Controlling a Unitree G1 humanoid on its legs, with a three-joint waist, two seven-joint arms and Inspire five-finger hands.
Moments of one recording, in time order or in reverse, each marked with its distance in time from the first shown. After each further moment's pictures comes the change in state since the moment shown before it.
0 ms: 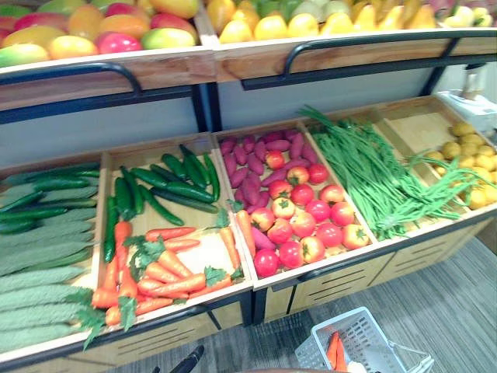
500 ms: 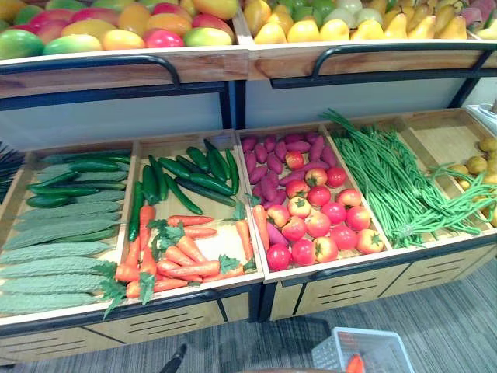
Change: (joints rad) left arm -0.017 -0.035 0.139 -0.001 -0.083 -0.003 -0.016; right arm -0.001 0.006 -0.037 -0.007 0.051 0.019 -0.014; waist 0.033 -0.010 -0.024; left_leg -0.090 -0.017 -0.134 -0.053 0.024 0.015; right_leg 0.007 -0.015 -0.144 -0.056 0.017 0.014
